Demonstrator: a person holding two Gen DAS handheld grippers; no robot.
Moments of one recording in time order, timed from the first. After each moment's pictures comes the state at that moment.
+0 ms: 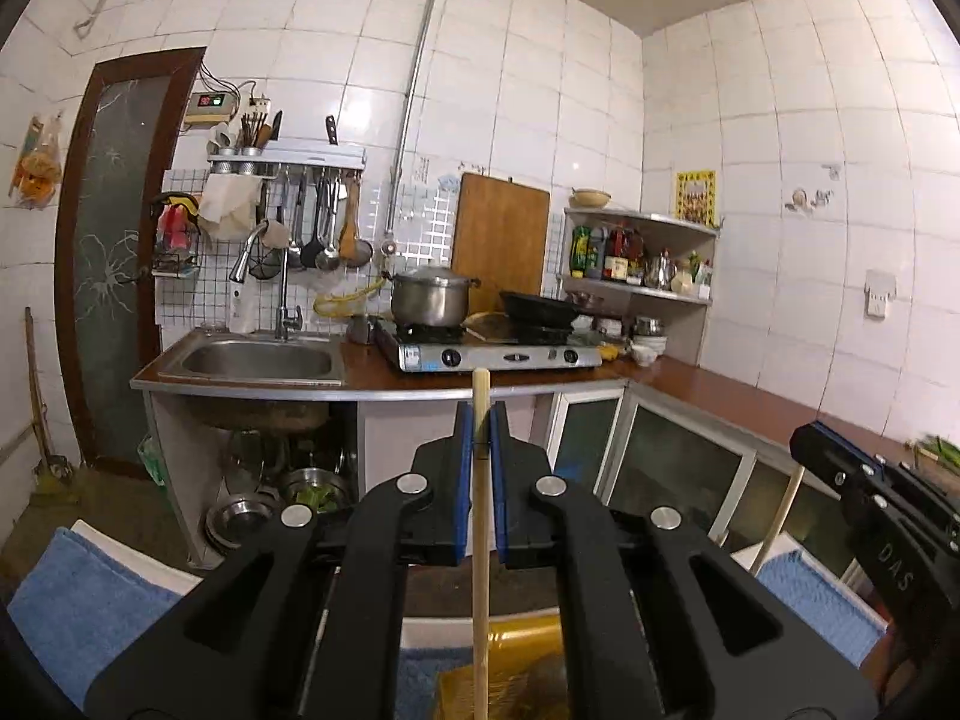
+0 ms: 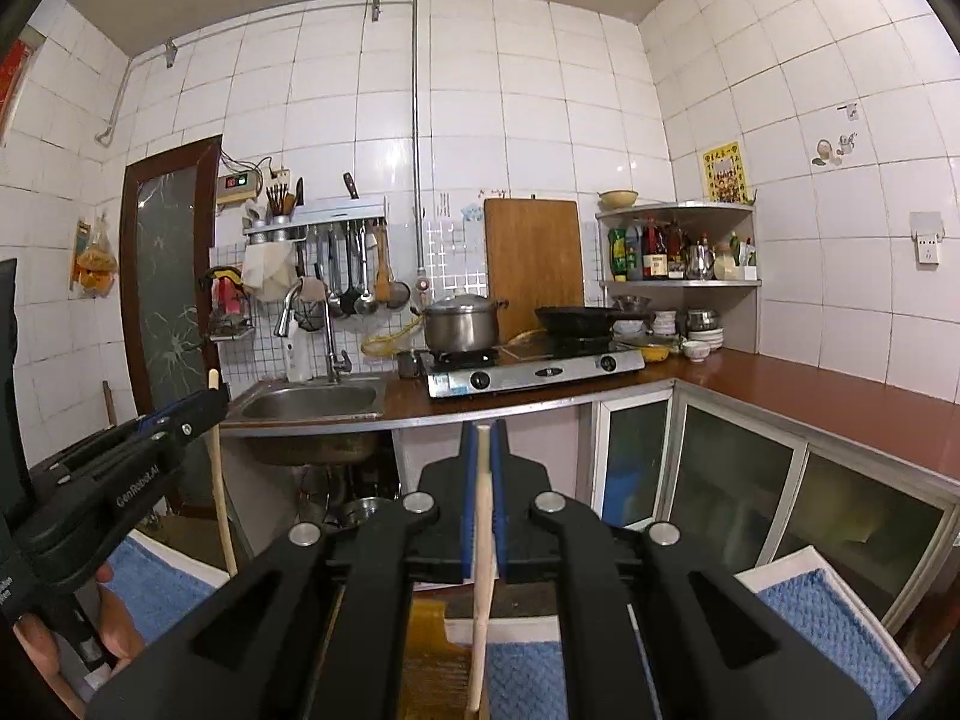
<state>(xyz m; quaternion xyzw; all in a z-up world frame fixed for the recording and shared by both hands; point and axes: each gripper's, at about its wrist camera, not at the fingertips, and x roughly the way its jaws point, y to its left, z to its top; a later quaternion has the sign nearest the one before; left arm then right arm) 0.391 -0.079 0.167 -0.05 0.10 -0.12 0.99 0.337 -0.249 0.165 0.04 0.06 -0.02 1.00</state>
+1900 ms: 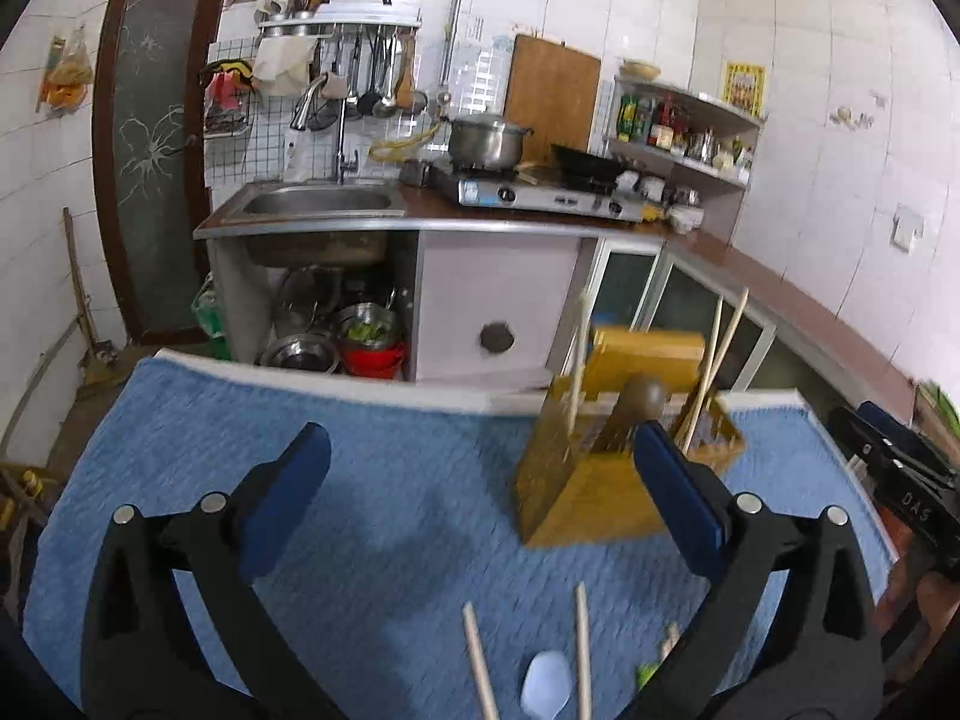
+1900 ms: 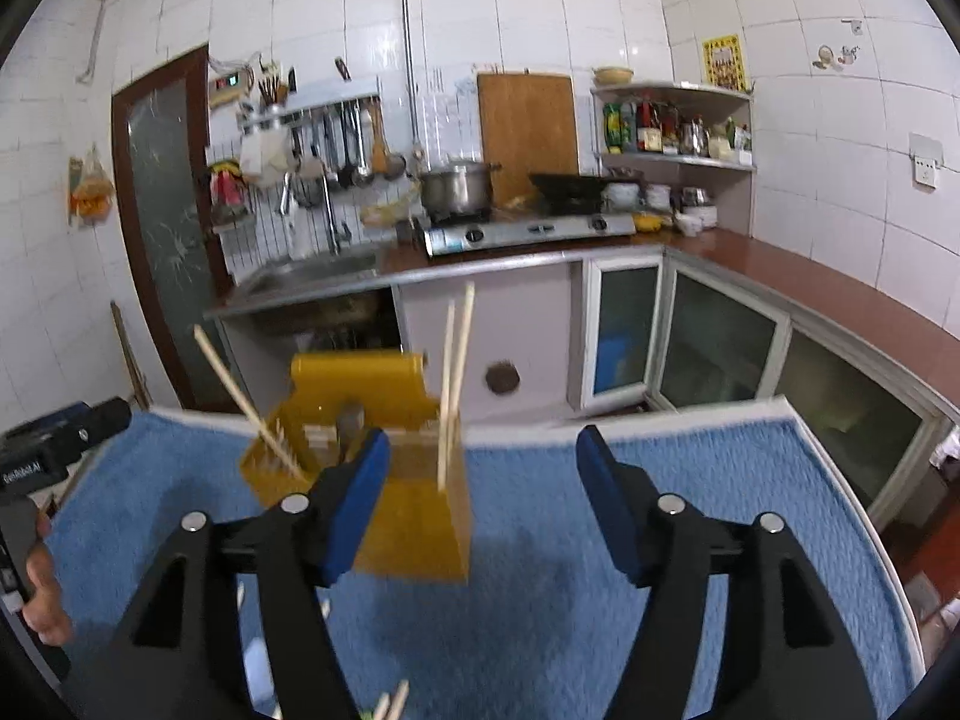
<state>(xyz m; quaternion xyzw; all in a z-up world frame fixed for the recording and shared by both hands) 0.294 0.008 0.107 -0.04 0.28 -0.08 0.96 0.263 -0.265 0.096 0.05 0.23 -0.02 0.97</state>
